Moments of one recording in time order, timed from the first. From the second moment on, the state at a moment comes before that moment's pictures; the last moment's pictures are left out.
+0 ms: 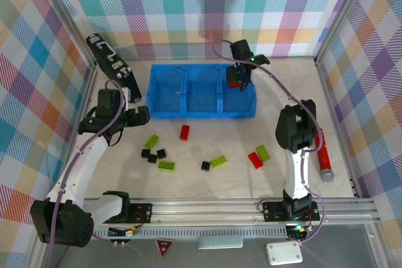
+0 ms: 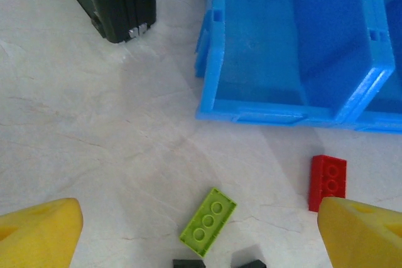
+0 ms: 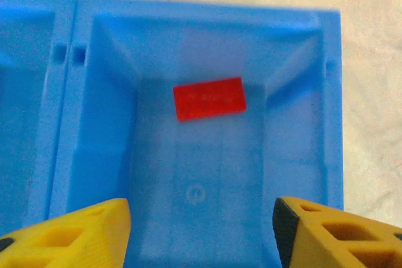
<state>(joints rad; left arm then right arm) -0.11 1.09 0.99 -0.72 0.02 -0.21 0.39 2.07 1.93 -0.85 0.19 0.25</state>
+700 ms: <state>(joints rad) -0.54 1.45 1.09 -0.79 -0.06 -0.42 0.39 1.51 1.33 -0.85 0.03 0.31</state>
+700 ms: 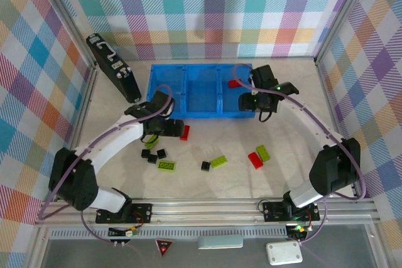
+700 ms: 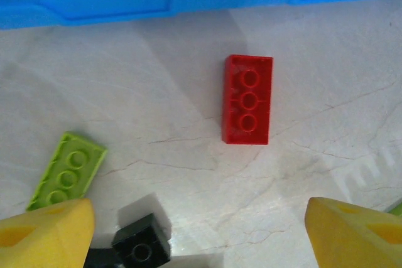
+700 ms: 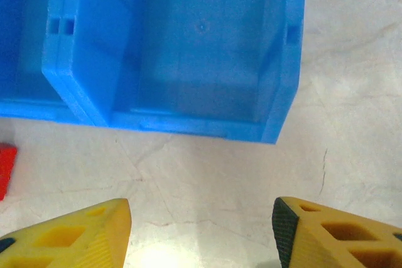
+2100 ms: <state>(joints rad) -0.23 1.63 0.97 -0.81 -0.03 -0.40 0.39 1.39 1.17 -0.86 -0.02 0.34</state>
